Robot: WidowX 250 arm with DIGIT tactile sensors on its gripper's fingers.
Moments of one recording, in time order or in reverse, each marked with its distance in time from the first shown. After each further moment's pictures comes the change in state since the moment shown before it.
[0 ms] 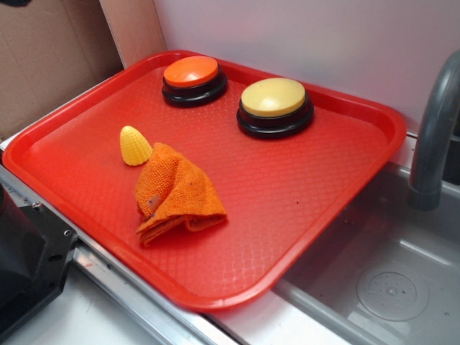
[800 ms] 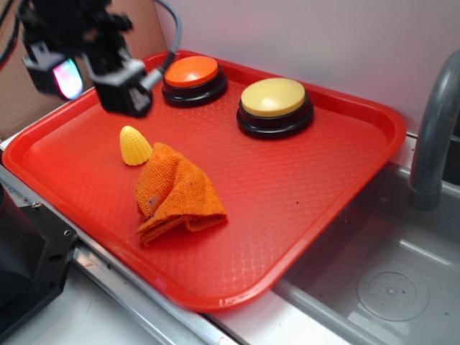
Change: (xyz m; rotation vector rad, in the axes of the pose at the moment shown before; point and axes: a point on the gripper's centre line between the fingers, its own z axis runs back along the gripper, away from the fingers) arm 0.019 -0.040 -0.112 0.025 0.083 0.286
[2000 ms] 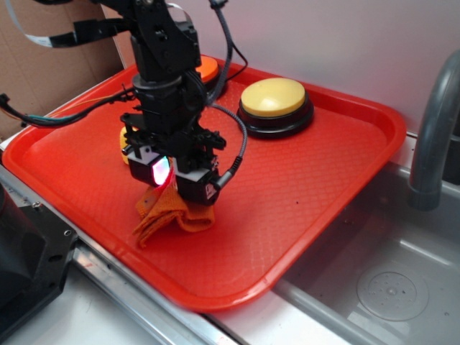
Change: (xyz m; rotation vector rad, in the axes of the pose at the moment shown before) arm 0.025 -0.027 -0.088 0.017 0.109 -0.091
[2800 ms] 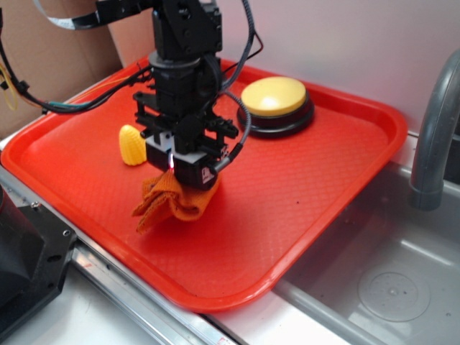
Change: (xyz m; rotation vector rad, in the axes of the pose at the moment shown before) arm 0.002 -0.011 0.022 0.058 0.055 -0.117
